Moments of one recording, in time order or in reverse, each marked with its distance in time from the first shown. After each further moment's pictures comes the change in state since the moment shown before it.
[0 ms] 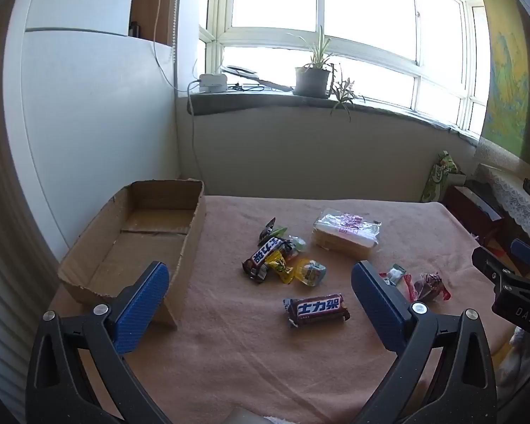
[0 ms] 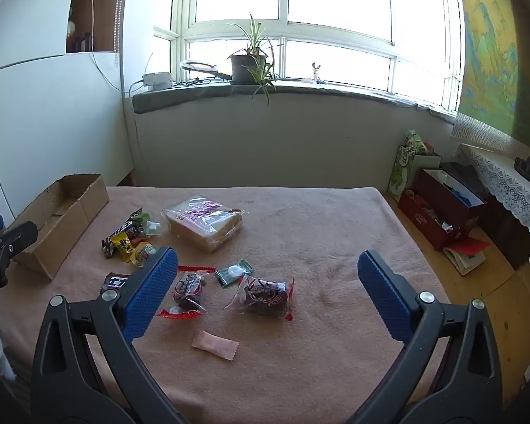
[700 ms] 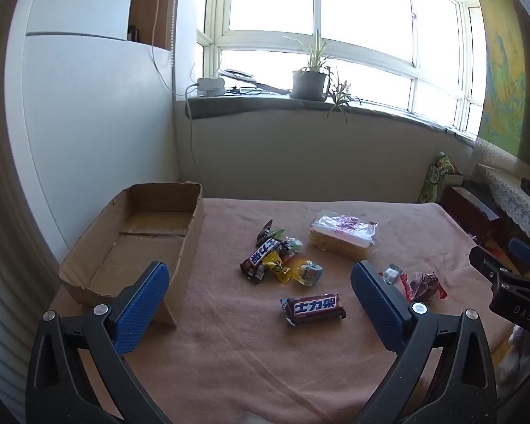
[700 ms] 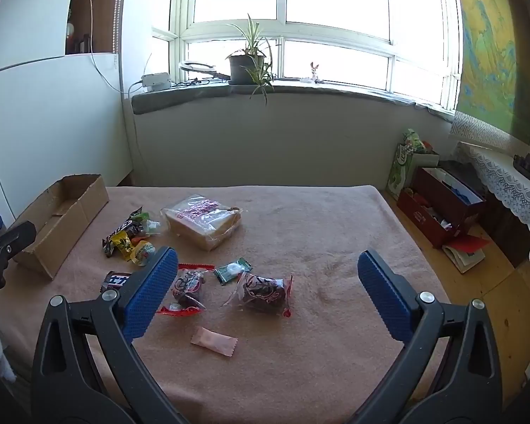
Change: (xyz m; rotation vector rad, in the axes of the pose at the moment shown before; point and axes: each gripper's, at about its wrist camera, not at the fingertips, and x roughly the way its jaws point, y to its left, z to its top) left arm -0.003 0.002 0.000 -0.027 0.011 -0.029; right arm -0.002 -0.005 -0.003 0.010 0.008 -0.008
